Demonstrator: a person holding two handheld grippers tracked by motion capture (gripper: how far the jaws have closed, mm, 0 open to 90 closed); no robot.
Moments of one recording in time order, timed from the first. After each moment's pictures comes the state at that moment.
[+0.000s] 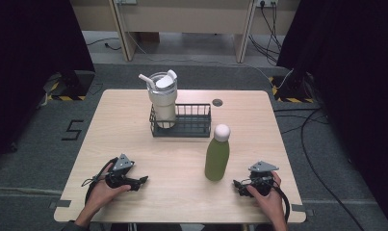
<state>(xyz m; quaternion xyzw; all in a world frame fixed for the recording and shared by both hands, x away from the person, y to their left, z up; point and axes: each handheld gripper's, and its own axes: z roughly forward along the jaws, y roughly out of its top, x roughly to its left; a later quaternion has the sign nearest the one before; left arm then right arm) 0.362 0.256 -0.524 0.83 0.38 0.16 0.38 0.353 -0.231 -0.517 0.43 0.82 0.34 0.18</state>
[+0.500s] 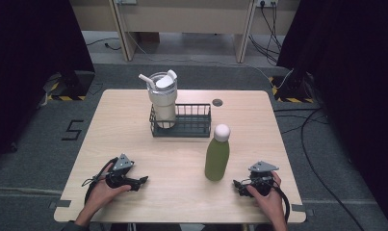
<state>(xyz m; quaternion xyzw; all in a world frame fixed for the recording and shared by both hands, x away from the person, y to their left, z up) 0.362 0.256 -0.524 0.83 0.38 0.16 0.38 0.353 -0.231 -0.517 0.43 0.82 0.34 0.18</state>
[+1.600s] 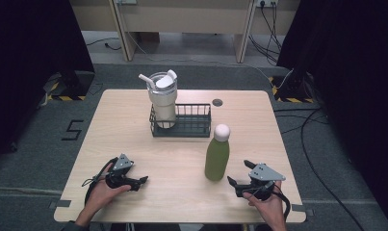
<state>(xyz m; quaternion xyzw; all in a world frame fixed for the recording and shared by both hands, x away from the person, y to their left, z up) 0.362 0.256 -0.524 0.83 0.38 0.16 0.38 0.325 -0.213 -0.478 0.32 0.79 0.46 0.24</state>
